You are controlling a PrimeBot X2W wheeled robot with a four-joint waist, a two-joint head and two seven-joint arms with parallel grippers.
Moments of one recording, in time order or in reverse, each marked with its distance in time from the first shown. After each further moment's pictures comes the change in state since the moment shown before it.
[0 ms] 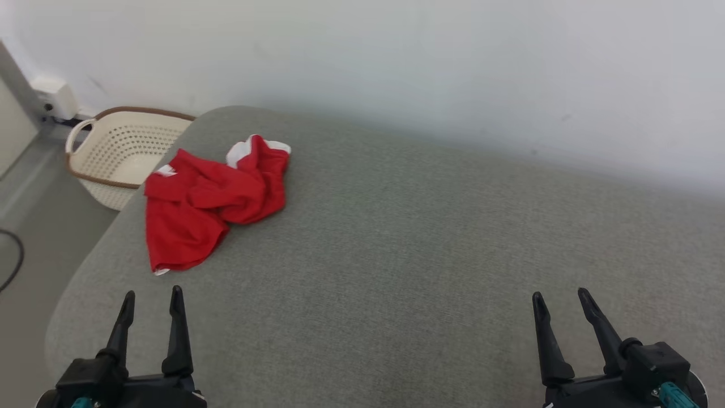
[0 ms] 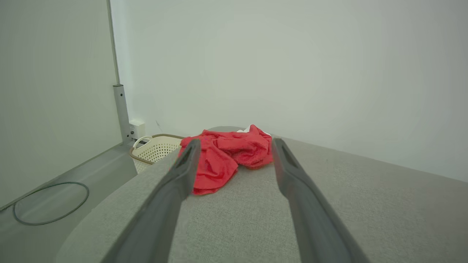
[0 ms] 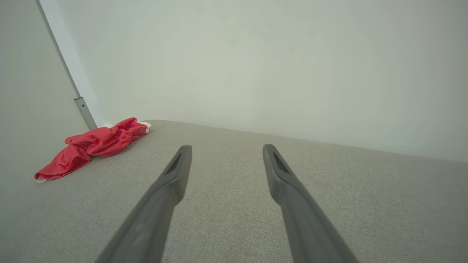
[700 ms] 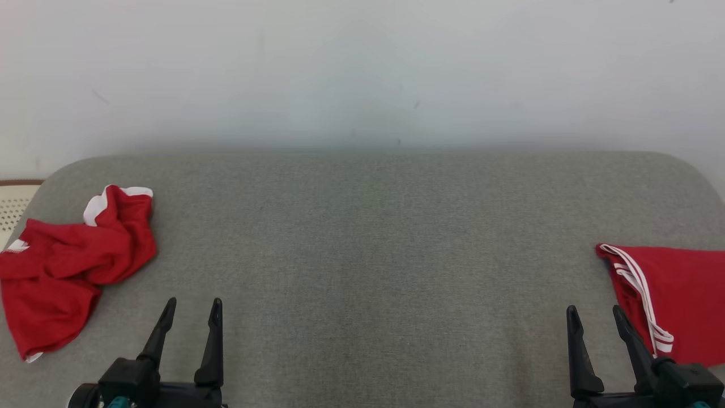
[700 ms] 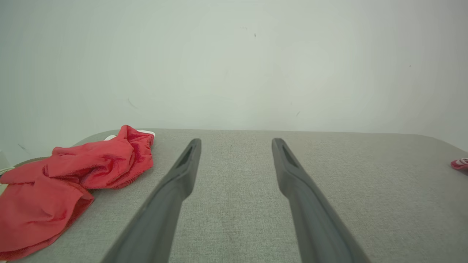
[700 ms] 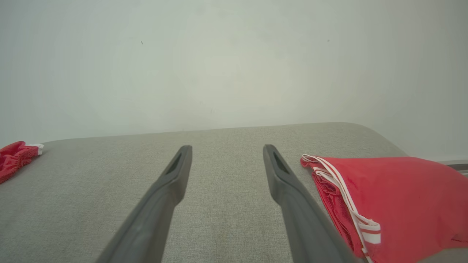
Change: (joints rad) left arm -0.004 0.033 -0.127 0.038 -0.001 -0.017 0.000; right arm 0.056 0.019 -0.094 -0.017 -0.006 0.000 -0.010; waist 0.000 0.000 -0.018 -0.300
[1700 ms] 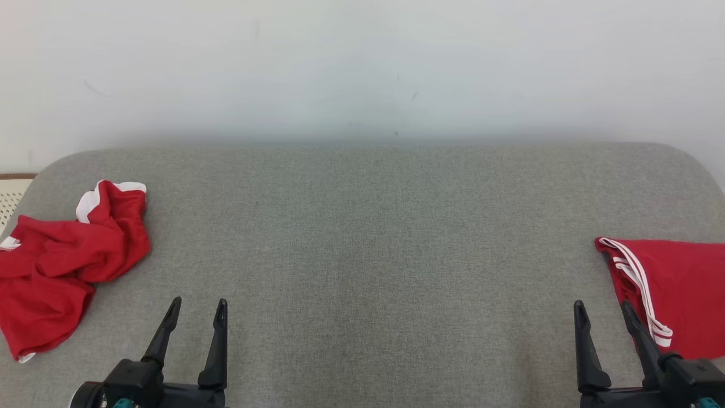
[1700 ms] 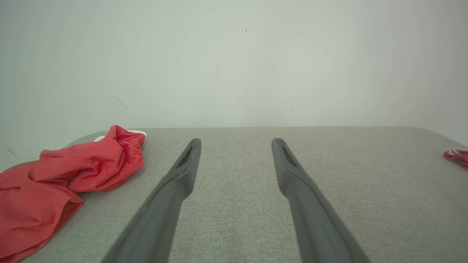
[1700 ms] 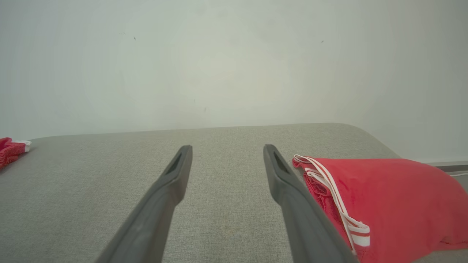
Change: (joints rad) left arm 0.003 0.023 -0.029 -0.029 -0.006 0.010 0.000; right arm -0.021 -0.017 -0.011 0.015 -0.011 0.000 -0.012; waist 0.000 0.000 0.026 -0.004
